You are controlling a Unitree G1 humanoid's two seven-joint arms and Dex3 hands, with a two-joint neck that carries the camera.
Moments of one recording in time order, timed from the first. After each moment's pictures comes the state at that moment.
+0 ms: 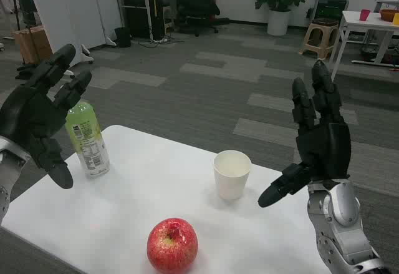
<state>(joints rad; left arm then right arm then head) -0.35 0.48 0.38 0.02 -0.54 0.03 -0.43 -0.36 -0.39 0.22 0.15 0.58 -0.65 -0.10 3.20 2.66</state>
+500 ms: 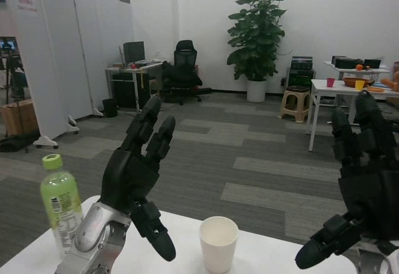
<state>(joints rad) -0.54 0.24 -0.20 0.11 -0.51 -0.44 -0.10 -0.26 -0.48 -0.01 -0.08 0.52 -0.65 -0.10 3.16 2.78</state>
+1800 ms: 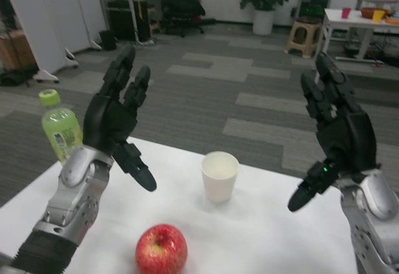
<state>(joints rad) -0.49 0.24 -0.04 0.13 -0.46 -0.36 -0.15 -0.27 -0.48 -0.03 0.00 0.53 -0.45 0.10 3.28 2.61</state>
